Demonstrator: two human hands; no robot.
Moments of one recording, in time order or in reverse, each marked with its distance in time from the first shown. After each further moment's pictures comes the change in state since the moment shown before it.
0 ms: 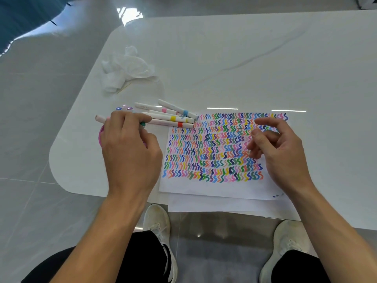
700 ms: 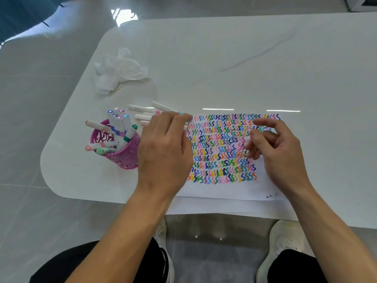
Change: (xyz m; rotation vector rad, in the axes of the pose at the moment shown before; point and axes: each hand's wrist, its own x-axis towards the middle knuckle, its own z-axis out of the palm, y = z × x) left_hand -0.009 0.033 0.032 -0.068 -0.130 0.287; right_hand 0.001 0.000 -0.009 -0.013 0.017 0.001
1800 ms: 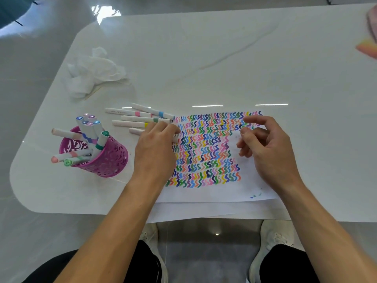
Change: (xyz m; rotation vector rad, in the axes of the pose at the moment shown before) left_hand 0.015 -0.013 0.050 0.075 -0.353 -0.117; right_hand 0.006 0.005 -0.016 -0.075 0.045 0.021
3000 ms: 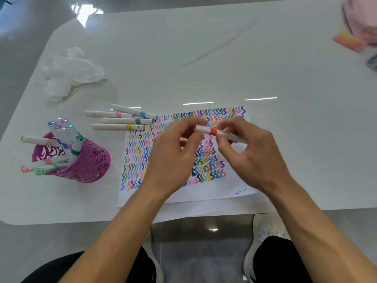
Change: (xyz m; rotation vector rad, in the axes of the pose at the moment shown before) left_hand -0.010 0.056 0.007 -0.724 -0.060 0.042; right_hand -0.012 -0.013 -0.008 -0.439 -0.065 -0.298
